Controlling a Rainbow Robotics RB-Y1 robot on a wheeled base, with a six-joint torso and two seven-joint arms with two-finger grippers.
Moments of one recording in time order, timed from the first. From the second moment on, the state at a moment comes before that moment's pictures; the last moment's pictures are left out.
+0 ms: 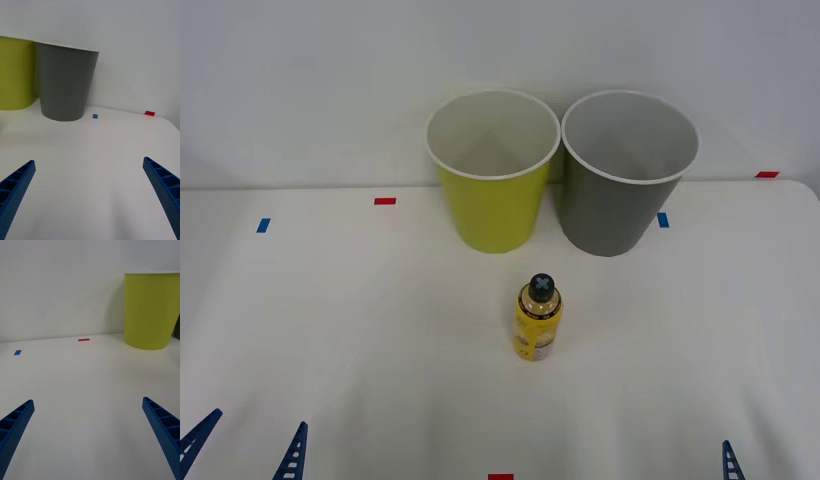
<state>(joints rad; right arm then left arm) 1.02 -0.30 0.09 -1.90 0.04 -0.80 1.47 0.98 0.45 -0.12 -1.95 0.06 -0.64 -1.33</state>
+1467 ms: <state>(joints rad) 1.02 -0.30 0.09 -1.90 0.04 -0.80 1.47 0.98 0.45 -0.12 -1.95 0.06 -0.64 -1.33</state>
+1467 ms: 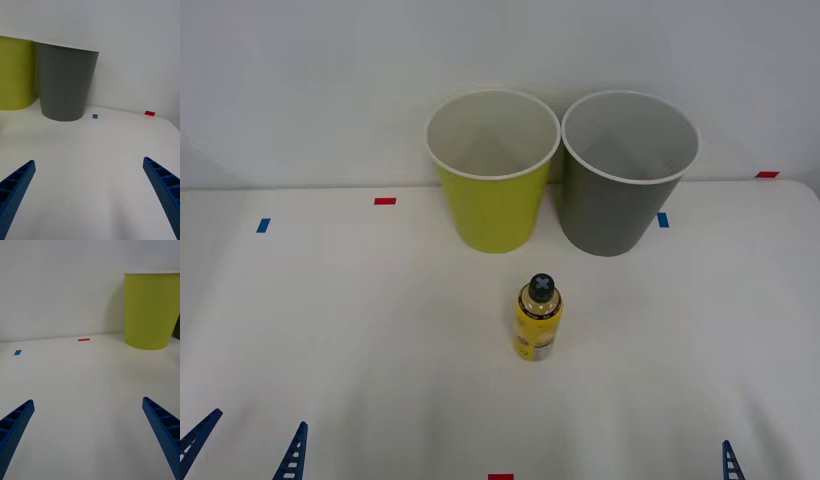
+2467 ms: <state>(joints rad) 1.02 -0.30 0.09 -1.90 0.04 -0.80 1.47 0.92 0.56 -0.21 -1.88 0.07 -0.71 -1.35</state>
